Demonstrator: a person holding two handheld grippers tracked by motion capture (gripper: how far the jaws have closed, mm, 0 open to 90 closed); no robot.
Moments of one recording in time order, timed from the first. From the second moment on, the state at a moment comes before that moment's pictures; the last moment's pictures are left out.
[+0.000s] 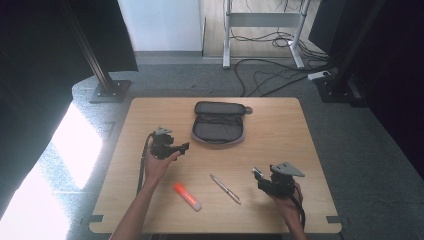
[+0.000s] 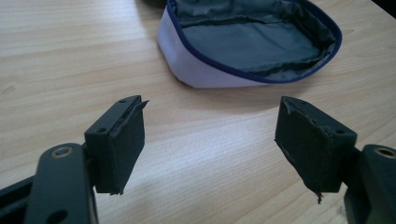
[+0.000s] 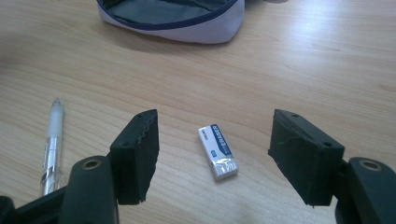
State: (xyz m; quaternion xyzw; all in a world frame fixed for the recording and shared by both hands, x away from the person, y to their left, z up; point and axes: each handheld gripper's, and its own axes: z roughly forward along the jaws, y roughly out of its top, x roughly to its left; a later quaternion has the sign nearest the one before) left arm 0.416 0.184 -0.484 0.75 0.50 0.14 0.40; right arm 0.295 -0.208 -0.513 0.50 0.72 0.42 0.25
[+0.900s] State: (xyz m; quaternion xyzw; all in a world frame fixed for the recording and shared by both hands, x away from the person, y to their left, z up) left arm 0.452 0.171 -0.488 0.76 0.51 0.12 0.39; right arm 0.334 -0.194 -0.512 0.51 0.71 0.42 0.22
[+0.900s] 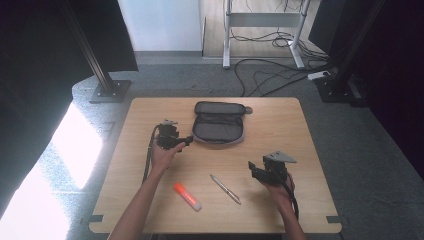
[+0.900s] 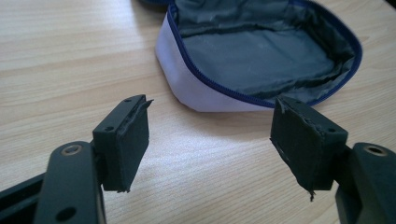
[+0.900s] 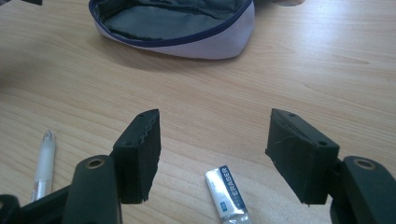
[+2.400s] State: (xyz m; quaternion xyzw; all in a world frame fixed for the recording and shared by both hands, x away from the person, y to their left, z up) left arm 0.505 0.139 -0.499 0.77 0.52 0.13 0.35; right arm 0.380 -0.166 -0.496 0.49 0.74 0.40 0.22
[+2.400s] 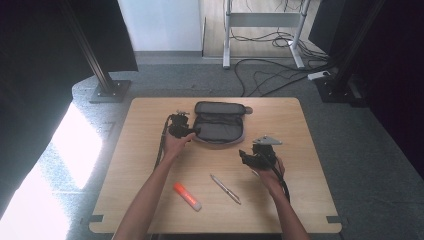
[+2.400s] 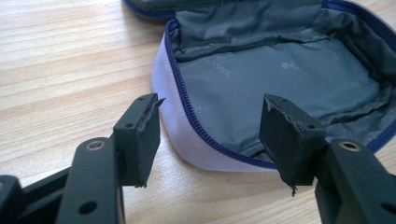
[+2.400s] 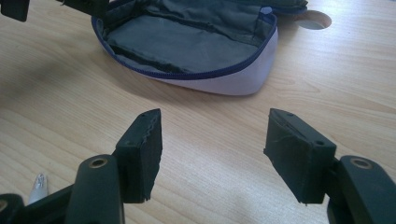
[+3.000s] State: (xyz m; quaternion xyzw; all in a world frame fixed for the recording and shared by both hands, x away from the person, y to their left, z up) left arm 0.516 0.140 -0.499 0.77 0.53 0.12 0.35; right arm 0.398 -0.157 -0.492 0.49 0.75 0.39 0.21
